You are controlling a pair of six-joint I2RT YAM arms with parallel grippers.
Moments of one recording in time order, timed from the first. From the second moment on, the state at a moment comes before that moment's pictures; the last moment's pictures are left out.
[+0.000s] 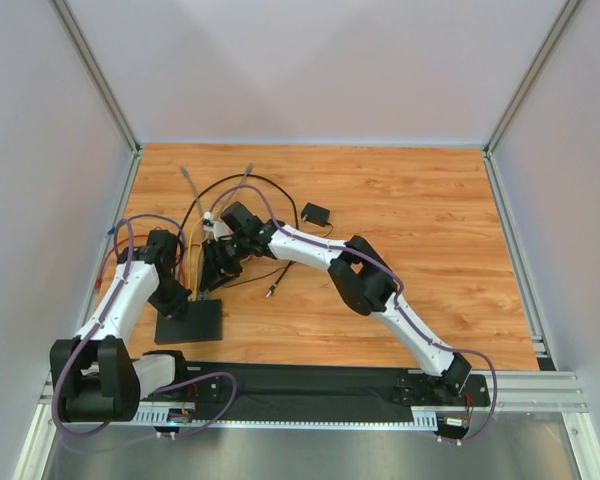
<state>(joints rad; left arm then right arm) 0.02 1.16 0.74 -1.10 -0.17 -0.88 0.94 2.54 2.10 -0.33 -0.78 0.71</state>
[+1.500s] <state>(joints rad) 0.06 1.22 0.67 -1.03 -0.11 -0.88 0.97 2.55 1.88 -0.05 -0.81 1.03</state>
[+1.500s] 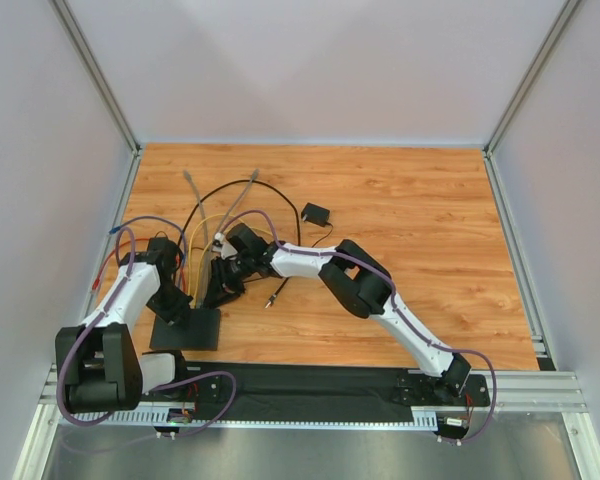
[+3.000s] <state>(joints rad) 0.06 1.29 0.69 -1.07 -0.13 -0.93 0.92 2.53 1.89 -0.02 -0.57 1.04</state>
